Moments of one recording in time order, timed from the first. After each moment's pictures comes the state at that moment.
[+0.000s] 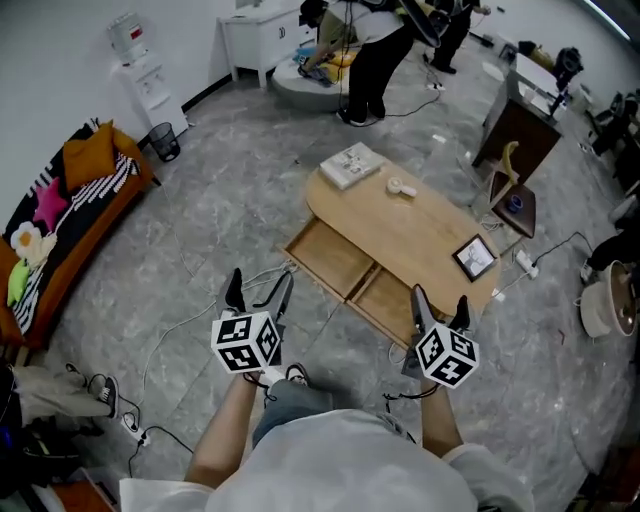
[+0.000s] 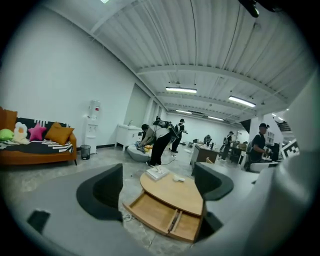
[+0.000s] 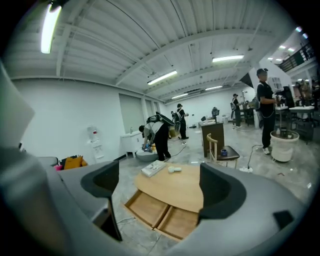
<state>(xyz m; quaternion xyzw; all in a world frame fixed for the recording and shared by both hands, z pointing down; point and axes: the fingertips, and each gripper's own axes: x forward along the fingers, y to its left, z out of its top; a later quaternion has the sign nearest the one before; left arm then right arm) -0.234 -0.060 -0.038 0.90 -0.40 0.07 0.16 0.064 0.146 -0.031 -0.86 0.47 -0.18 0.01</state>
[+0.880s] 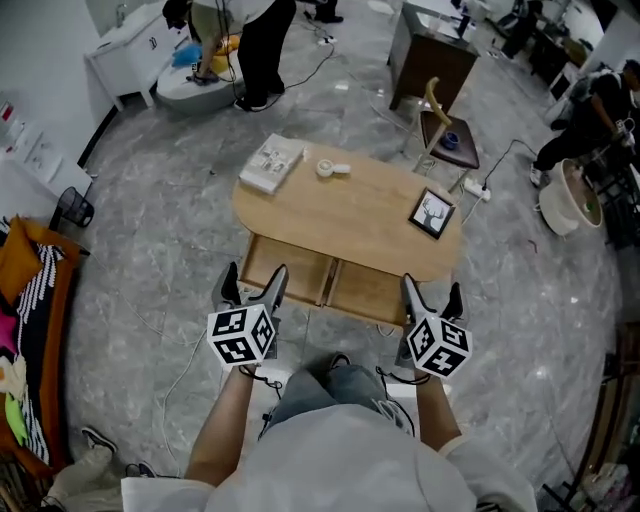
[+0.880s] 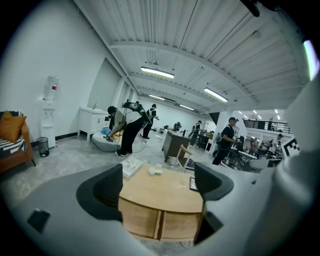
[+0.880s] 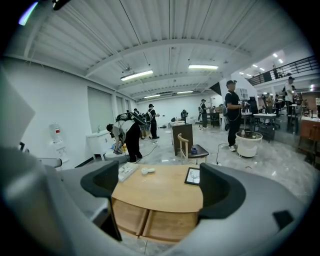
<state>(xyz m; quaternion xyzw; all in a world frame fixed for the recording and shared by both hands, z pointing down) -0.075 -0.166 -0.001 0.96 -0.20 0.13 0.17 0.108 0.127 -0.017 -0.94 0.29 -0.20 0.02</state>
